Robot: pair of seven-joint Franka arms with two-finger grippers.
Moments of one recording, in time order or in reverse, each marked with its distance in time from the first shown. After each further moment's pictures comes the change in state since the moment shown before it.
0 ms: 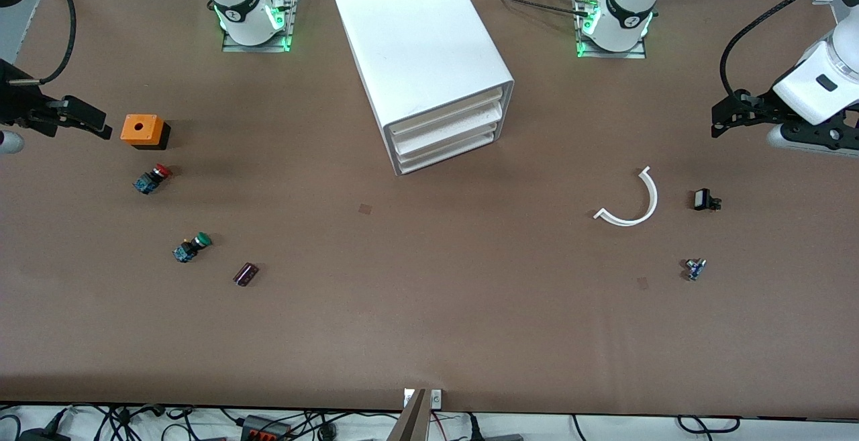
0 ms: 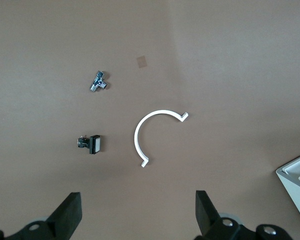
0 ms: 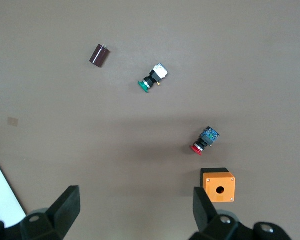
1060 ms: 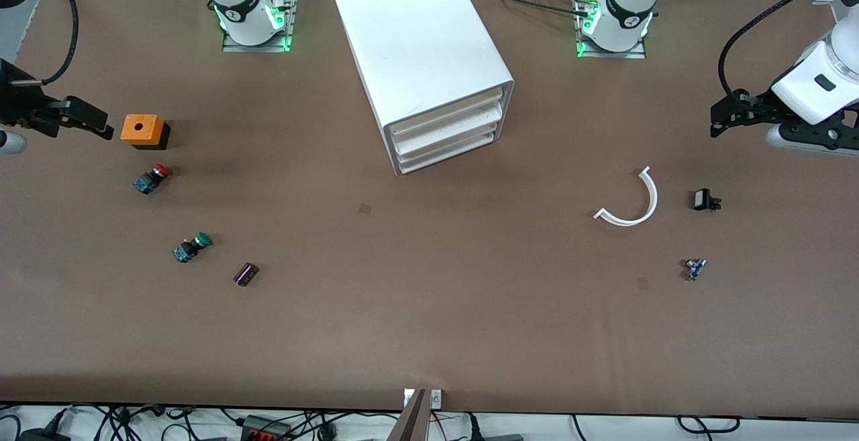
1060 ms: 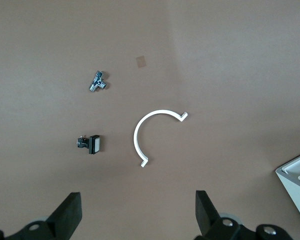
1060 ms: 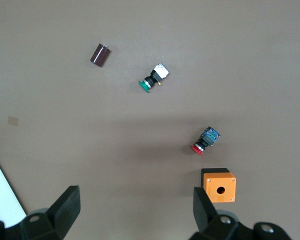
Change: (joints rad) left arm -0.001 0.000 -0.002 0.000 0.000 -0.001 0.000; right arm 0.000 0.001 0.003 -0.001 0.000 0.001 0.000
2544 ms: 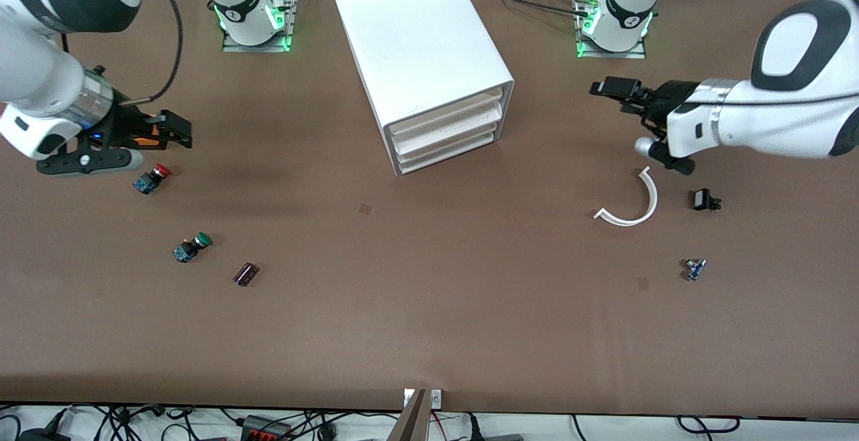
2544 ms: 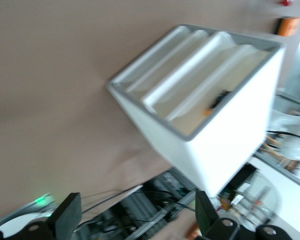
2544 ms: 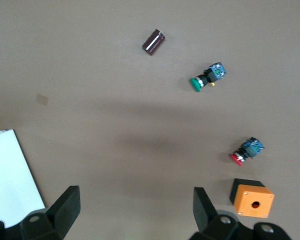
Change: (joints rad) left arm -0.043 0.228 -0.019 0.001 -0.684 -0.346 0.040; right arm 0.221 0.078 0.009 0.011 0.001 0.014 0.099
